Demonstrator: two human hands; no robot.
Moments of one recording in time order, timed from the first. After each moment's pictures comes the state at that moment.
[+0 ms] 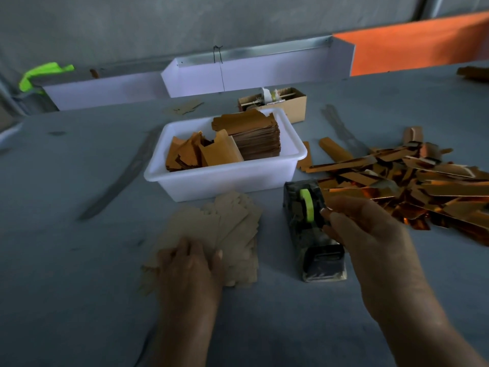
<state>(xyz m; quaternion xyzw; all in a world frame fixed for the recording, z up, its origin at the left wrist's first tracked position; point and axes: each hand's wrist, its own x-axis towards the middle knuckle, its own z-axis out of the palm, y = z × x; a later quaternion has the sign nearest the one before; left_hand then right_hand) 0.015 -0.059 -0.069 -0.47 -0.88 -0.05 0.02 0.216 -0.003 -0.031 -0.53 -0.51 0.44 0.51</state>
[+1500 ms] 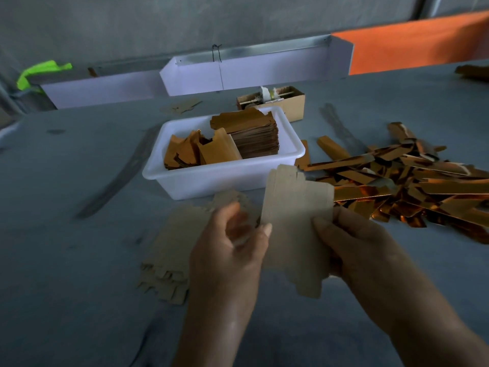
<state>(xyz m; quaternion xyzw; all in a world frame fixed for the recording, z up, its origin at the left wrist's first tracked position) 0.070 -0.064 -0.011 -0.42 -0.70 -0.53 -0.24 0.217 -0.018 -0.014 -0.47 -0.51 0.61 0.39</state>
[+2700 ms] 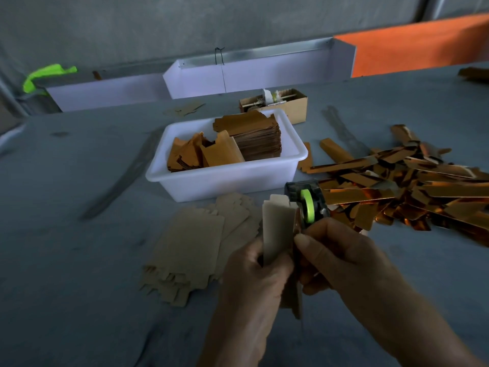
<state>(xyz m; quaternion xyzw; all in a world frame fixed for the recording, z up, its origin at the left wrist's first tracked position) 0.087 -0.069 -0.021 -0.39 -0.64 -0.50 -0.44 0.210 -0.027 -0.012 -0.42 -0.64 0.54 0.36</state>
